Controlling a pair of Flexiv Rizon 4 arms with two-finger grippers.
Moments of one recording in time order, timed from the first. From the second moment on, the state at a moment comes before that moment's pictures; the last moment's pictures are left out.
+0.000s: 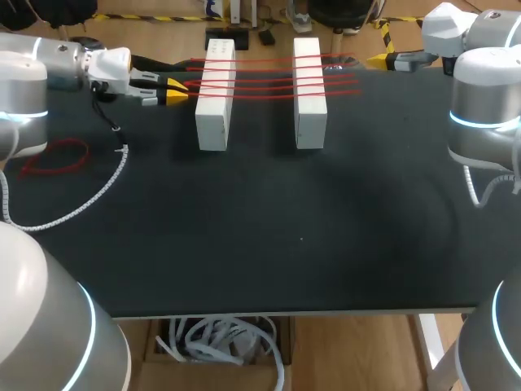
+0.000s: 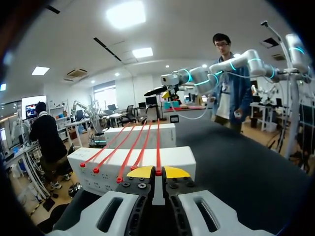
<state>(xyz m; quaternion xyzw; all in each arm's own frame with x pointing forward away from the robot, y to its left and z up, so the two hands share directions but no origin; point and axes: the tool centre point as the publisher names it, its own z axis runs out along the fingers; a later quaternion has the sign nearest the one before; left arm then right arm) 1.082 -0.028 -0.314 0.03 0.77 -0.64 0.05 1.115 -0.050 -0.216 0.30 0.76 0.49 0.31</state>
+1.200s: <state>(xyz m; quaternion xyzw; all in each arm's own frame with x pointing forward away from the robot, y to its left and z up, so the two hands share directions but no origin) 1.060 -0.034 -0.211 0.01 0.58 -0.81 0.05 1.115 -0.050 -0.216 0.30 0.76 0.49 0.31</state>
